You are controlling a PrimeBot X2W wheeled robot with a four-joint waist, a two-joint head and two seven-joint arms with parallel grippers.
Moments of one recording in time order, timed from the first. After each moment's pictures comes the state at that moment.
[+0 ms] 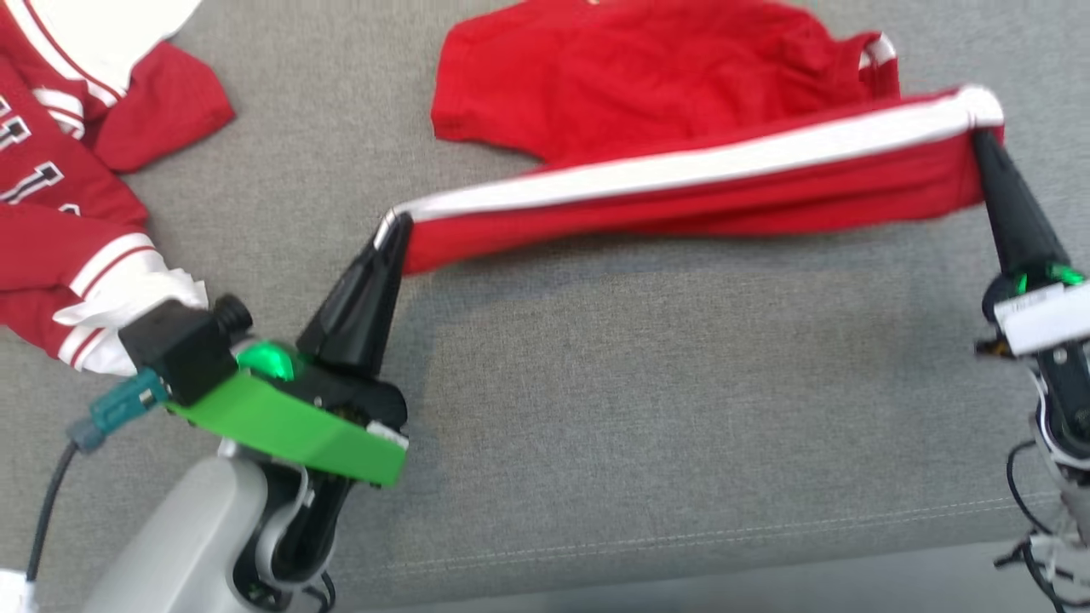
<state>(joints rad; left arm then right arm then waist) -0.35 0.33 -0.57 -0.16 -0.91 0.01 -0.21 -0.25 -0.45 0.23 -0.03 1.18 0.01 -0.11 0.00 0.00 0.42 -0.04</state>
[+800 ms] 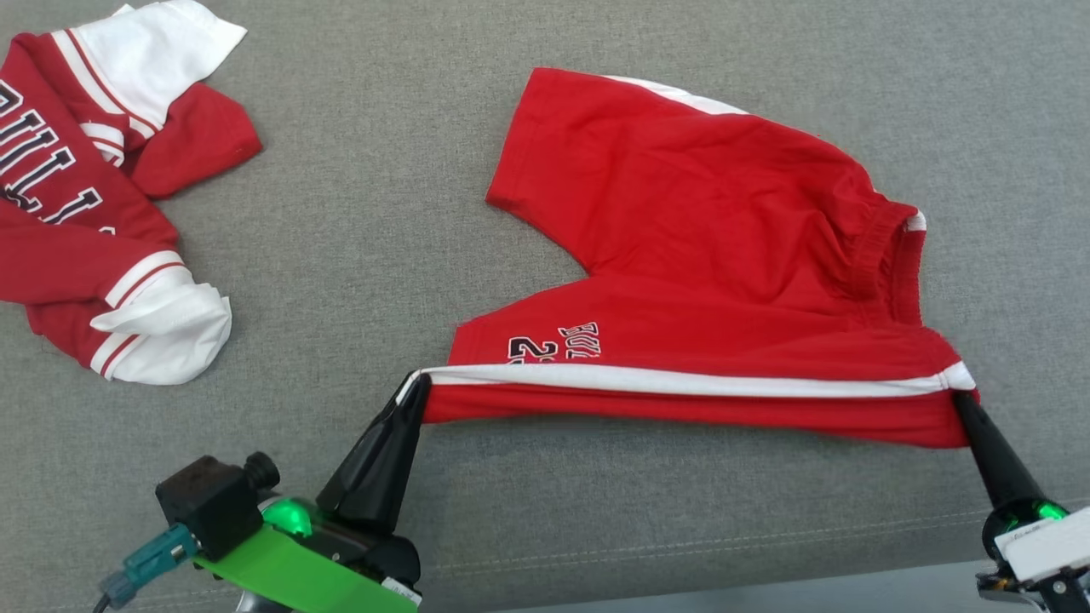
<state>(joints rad) -0.05 0.36 -0.59 -0.32 -0.90 0.08 -0.22 0.21 -0.47 0.19 -0.07 1.28 0.05 -0.14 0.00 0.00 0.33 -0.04</state>
